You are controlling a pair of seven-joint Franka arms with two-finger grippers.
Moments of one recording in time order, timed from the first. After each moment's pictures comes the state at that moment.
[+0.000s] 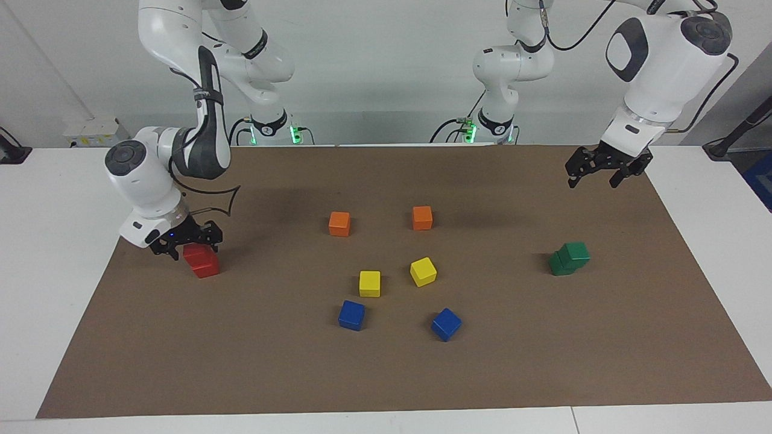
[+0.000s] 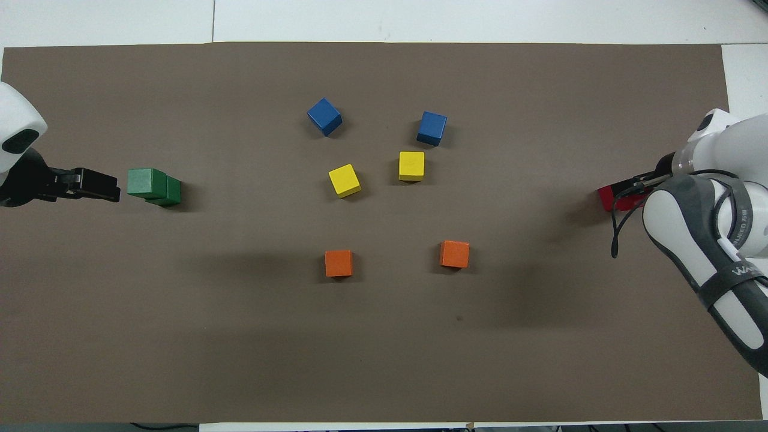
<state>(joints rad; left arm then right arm) 0.00 -0.03 -0.05 -1.76 0.00 1.73 0.05 -0.14 0.20 0.01 -1.99 -0.04 2.23 -0.30</state>
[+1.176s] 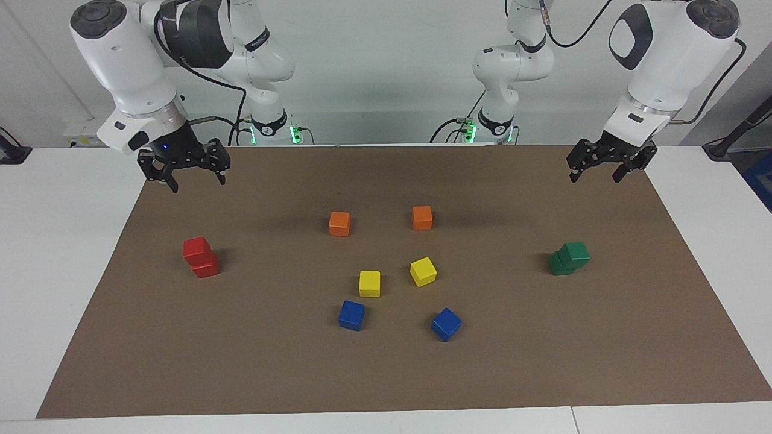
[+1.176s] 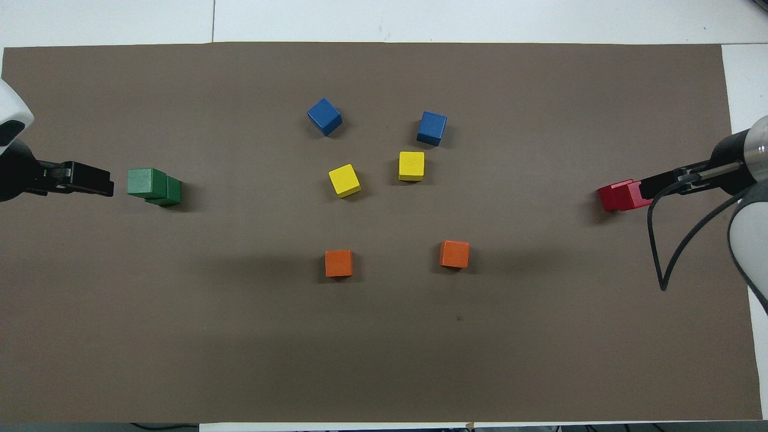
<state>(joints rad) -0.01 -0.03 -0.05 -1.70 0.00 1.68 0.05 -0.03 -0.04 0.03 -1.75 0.00 1.73 -0.18</state>
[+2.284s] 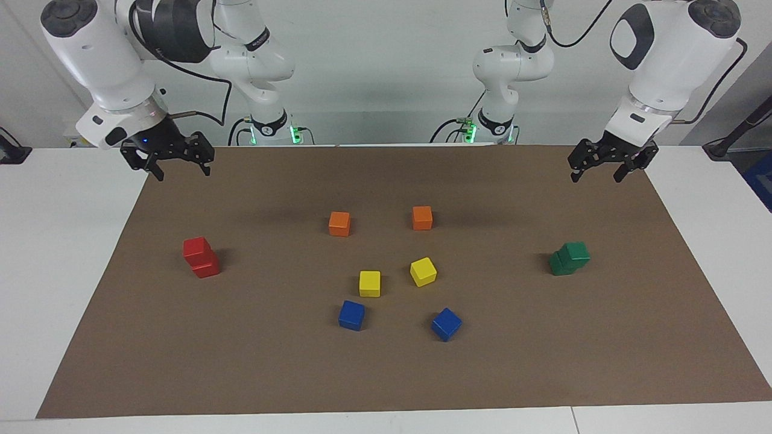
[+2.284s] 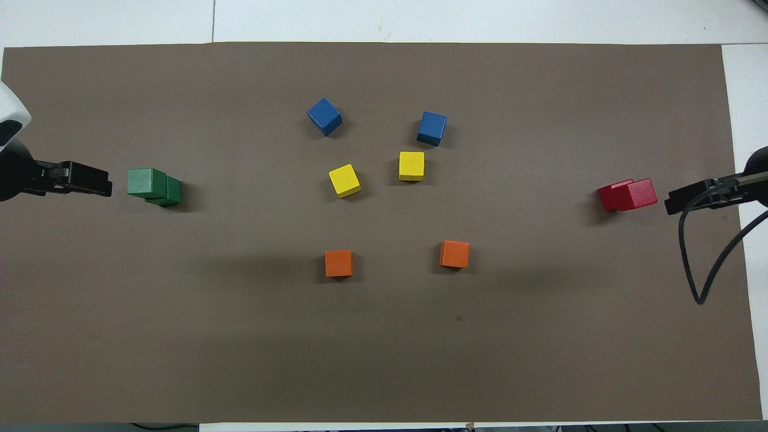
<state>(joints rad) -0.01 -0.03 -0.04 -1.70 0.00 1.68 0.05 -0.03 -0.05 -0.03 -1.71 -0.01 1.59 -0.17</state>
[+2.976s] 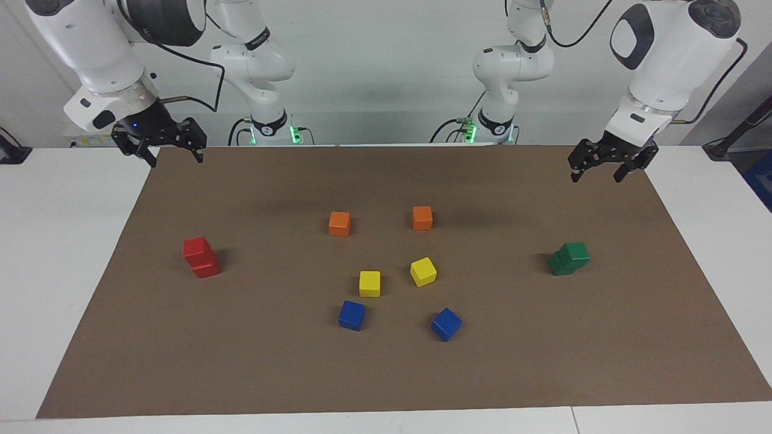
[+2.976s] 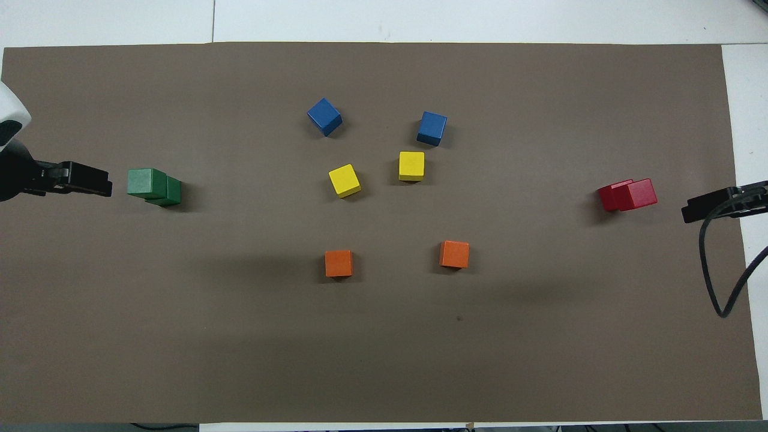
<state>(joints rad) -0.01 -0.03 -0.04 -1.70 0.00 1.68 0.05 -0.05 -0.08 -0.03 -1.71 -0.02 1.55 -0.17</state>
